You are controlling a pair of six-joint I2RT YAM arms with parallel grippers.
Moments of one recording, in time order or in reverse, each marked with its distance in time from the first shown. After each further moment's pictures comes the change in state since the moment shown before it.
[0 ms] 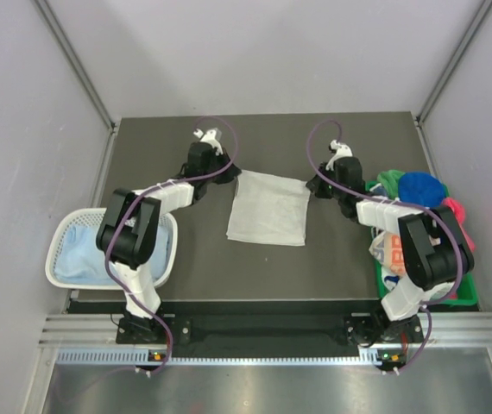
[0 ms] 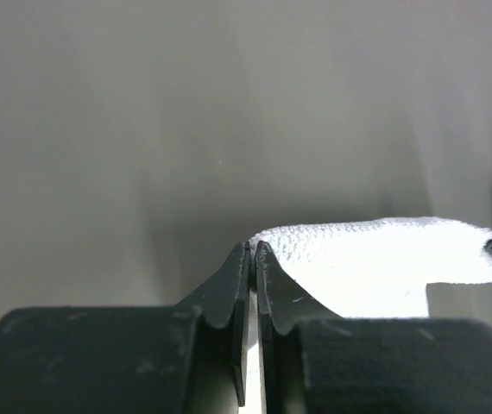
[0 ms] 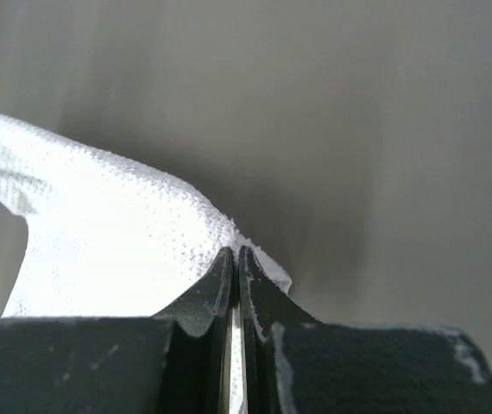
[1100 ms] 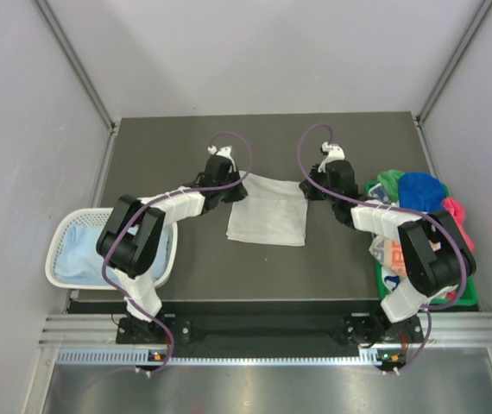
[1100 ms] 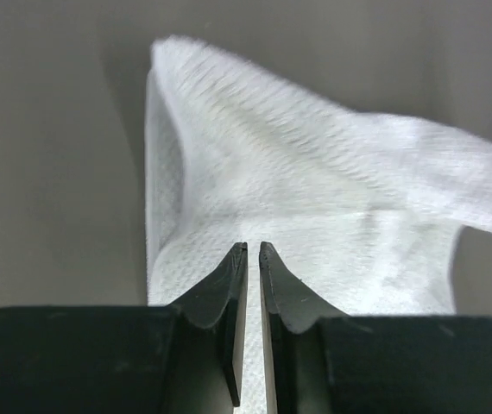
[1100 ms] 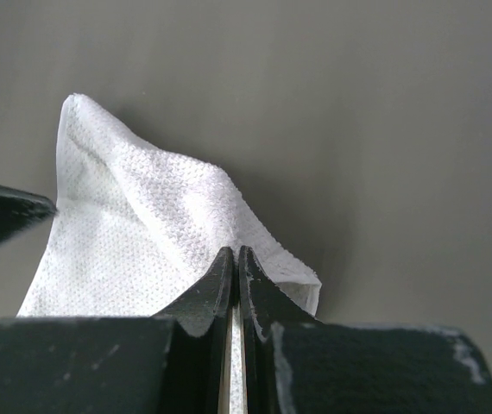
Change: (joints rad) left arm -0.125 -0.083 -0.053 -0.204 -0.134 -0.021; right arm 0.088 -0.042 -0.024 0.027 0.079 -0.001
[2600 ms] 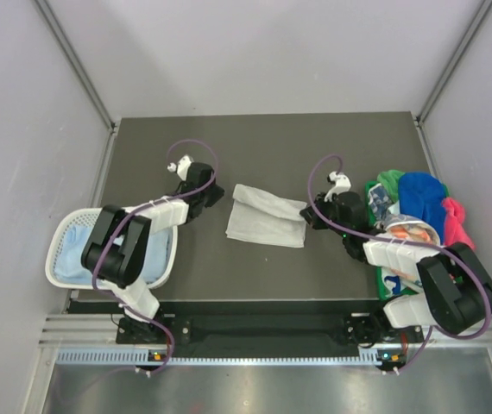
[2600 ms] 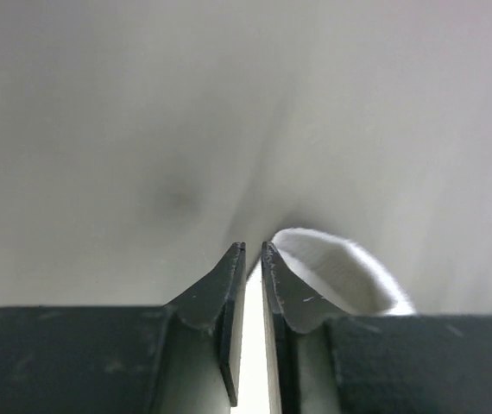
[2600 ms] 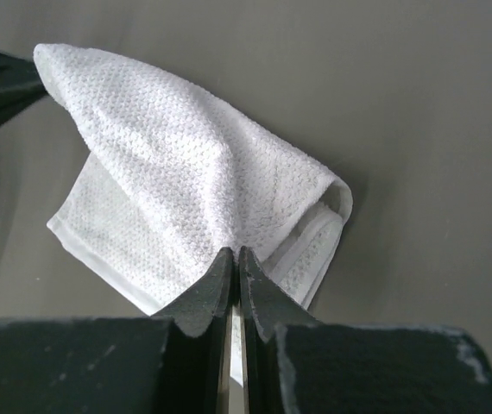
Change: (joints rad) left arm 0.081 -0.067 -0.168 0.049 -0.243 -0.454; right arm 0.056 -0.253 -0.333 0.113 -0.052 0.084
